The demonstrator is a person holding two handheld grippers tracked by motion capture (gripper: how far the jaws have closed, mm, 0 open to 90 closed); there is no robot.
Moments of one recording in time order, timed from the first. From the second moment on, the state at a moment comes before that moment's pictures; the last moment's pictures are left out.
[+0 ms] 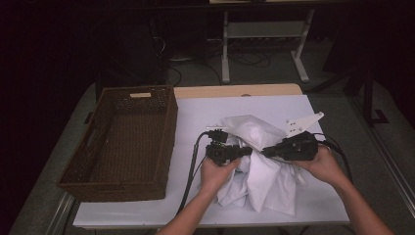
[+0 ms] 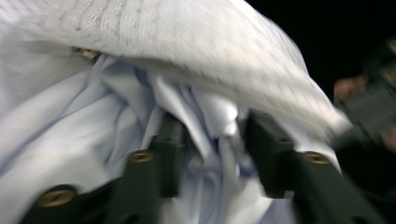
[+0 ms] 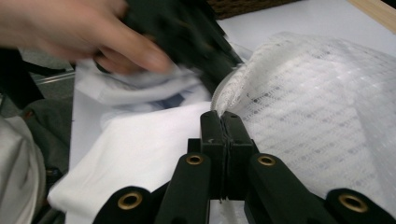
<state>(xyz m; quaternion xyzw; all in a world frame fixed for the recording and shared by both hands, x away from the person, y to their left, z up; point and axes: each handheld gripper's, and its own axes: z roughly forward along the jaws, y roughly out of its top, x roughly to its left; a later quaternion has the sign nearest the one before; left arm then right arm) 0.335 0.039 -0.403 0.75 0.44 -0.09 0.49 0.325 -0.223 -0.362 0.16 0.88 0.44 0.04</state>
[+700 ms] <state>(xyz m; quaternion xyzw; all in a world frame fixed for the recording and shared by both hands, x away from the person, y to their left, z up) 0.317 0.032 -0.403 0.74 0.41 -0.10 0.53 0.328 -0.215 -0.354 0.14 0.88 0.45 0.04</state>
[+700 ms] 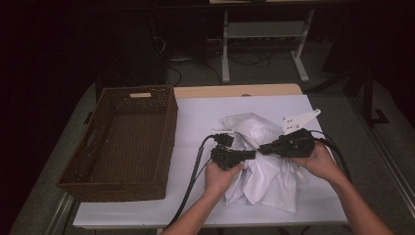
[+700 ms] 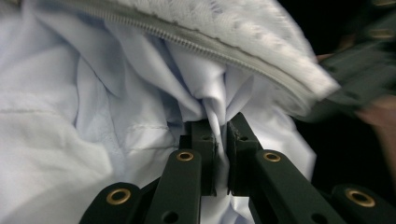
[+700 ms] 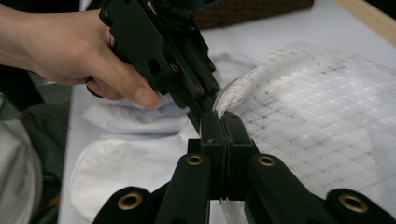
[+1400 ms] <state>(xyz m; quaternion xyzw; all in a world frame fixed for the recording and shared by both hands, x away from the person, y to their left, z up) 0.344 0.043 -0.413 0.74 0.45 -0.11 0.49 0.325 -0.204 -0.357 0.12 0.89 0.44 0.04</state>
